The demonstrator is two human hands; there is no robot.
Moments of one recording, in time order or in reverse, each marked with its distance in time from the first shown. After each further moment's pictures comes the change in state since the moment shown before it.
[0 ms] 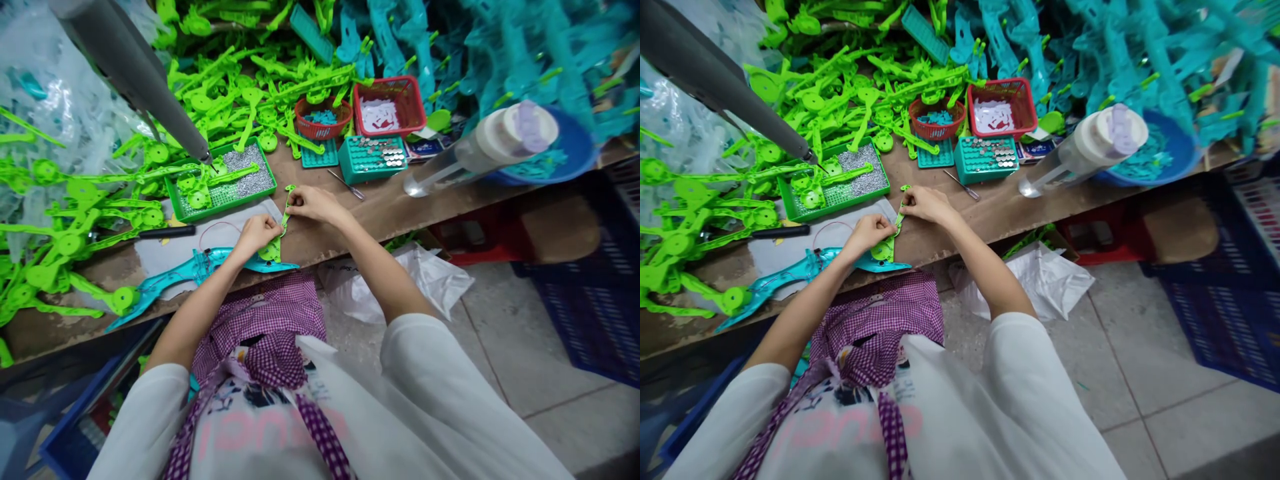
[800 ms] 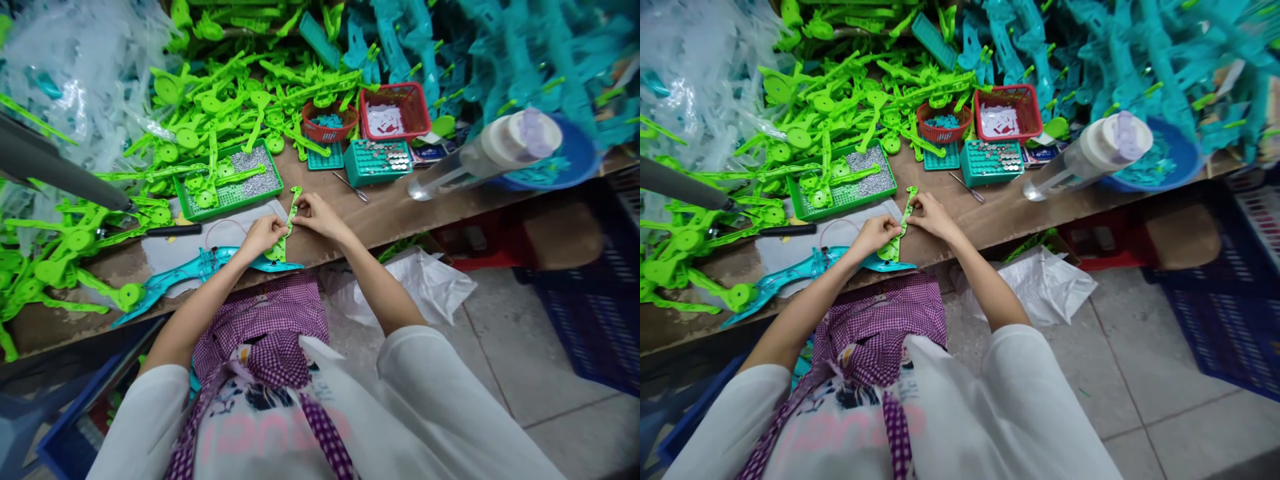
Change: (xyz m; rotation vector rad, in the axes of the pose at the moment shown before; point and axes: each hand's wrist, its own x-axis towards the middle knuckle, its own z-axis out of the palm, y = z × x) left_hand 0.000 -0.007 0.000 0.007 -0.040 0.125; right_hand -0.015 0.016 0.039 0.338 0.178 -0.086
